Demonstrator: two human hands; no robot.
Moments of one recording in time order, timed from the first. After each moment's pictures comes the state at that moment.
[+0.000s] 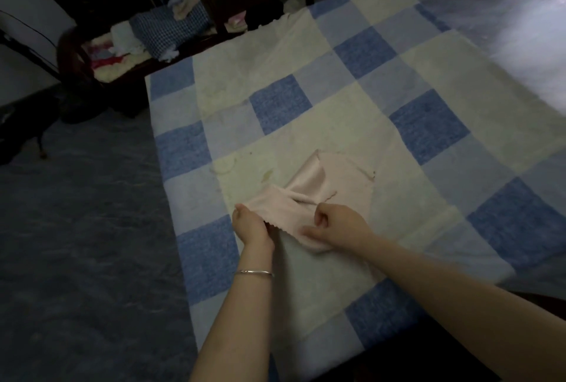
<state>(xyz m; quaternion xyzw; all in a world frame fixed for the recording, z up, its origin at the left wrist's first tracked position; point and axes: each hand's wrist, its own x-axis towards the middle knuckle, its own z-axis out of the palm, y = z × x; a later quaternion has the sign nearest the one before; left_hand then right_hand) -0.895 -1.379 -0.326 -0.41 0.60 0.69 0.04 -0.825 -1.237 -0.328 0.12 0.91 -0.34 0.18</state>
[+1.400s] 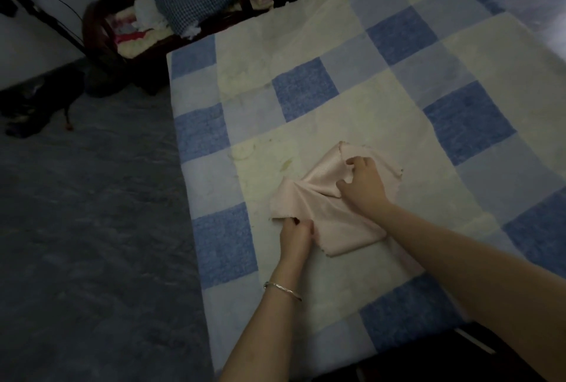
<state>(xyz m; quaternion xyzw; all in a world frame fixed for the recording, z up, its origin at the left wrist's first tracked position) -0.856 -1.369 -0.338 -0.26 0.77 0.52 0.28 -0.886 -1.219 -0.348 0.23 0.89 -0.38 0.07</state>
